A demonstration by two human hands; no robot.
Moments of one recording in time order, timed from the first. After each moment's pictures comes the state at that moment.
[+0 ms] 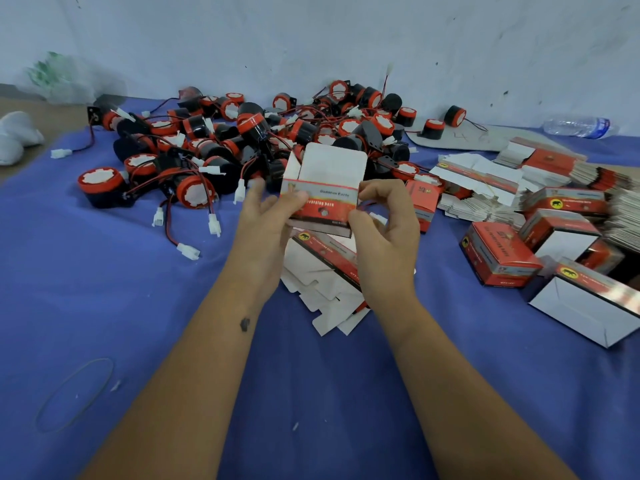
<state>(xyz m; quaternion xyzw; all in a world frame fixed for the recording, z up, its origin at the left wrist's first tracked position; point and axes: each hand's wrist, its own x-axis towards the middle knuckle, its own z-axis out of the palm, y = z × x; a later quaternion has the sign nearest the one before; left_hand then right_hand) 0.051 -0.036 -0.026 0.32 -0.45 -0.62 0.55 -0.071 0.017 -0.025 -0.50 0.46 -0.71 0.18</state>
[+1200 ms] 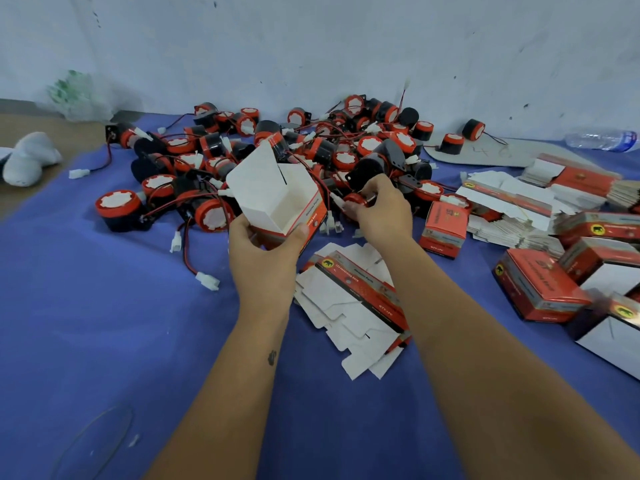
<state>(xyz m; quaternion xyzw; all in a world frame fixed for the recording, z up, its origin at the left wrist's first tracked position) 0.060 -0.062 -0.049 0.48 -0.44 -0.39 0.64 -0.104 -0.104 -0.017 -0.52 0.75 -0.40 0.11</state>
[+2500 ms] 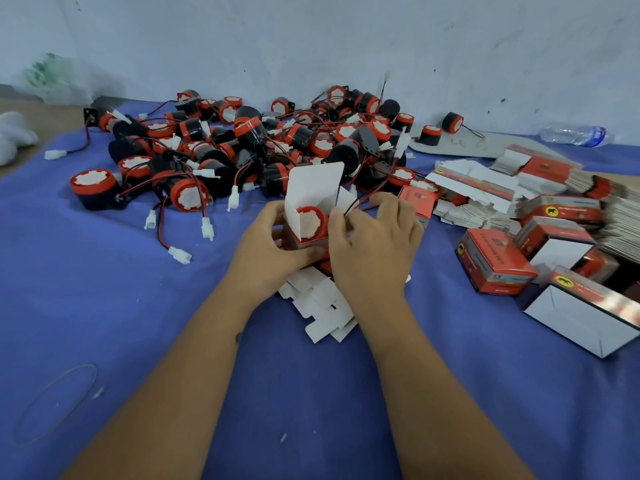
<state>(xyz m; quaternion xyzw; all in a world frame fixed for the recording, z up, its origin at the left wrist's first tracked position) 0.057 -0.044 -0.053 0.40 -0.67 -0.43 0.45 -0.072 0.002 -0.034 -0.52 0.73 -0.40 -0.19</state>
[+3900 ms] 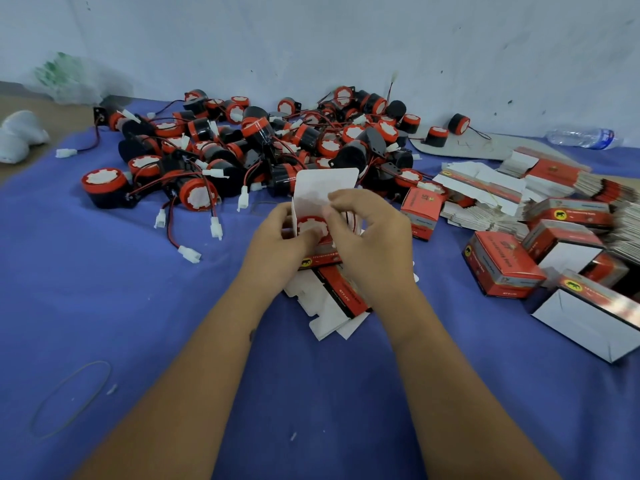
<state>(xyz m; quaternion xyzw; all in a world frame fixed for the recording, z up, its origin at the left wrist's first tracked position) 0.048 -0.042 -0.043 0.44 -0.60 -0.49 0.46 -0.073 0.011 -0.014 -0.62 0.56 -0.55 0.05</state>
